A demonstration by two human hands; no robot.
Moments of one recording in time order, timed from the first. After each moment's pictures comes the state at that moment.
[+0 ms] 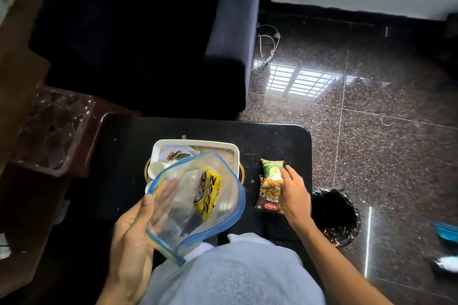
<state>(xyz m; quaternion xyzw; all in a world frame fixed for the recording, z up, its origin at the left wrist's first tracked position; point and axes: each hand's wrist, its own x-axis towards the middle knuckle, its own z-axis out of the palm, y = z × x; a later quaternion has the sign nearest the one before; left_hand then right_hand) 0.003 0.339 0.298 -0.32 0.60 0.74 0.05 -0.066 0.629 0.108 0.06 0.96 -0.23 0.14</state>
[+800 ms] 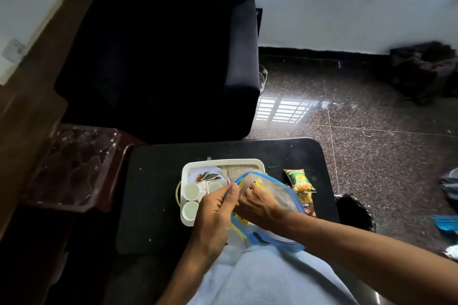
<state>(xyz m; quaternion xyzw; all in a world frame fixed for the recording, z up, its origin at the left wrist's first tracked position) -0.003 0.265 0.331 -0.14 0.70 0.68 0.17 -0.039 0.398 0.238 -0.44 0.87 0.18 0.11</state>
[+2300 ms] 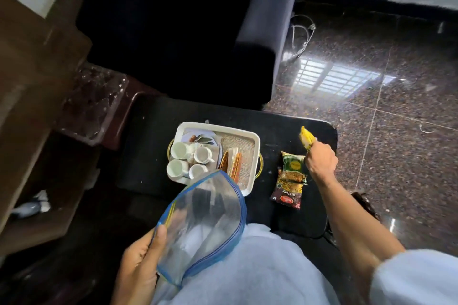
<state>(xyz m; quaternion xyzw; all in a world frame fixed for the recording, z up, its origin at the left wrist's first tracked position) 0.083 0.354 0.327 -0.42 0.64 0.65 0.06 -0.157 0.637 0.089 0.16 0.95 -0.14 0.22</state>
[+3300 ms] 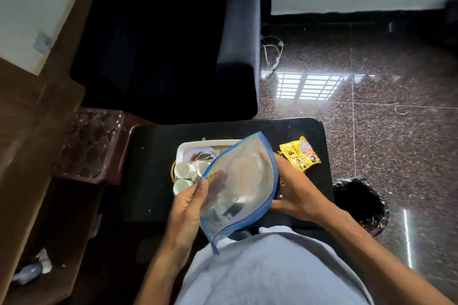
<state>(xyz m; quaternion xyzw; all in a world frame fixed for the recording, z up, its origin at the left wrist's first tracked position) 0.026 0.363 0.333 -0.22 0.66 0.70 0.14 -0.032 0.590 0.215 -0.23 0.81 -0.54 0.11</state>
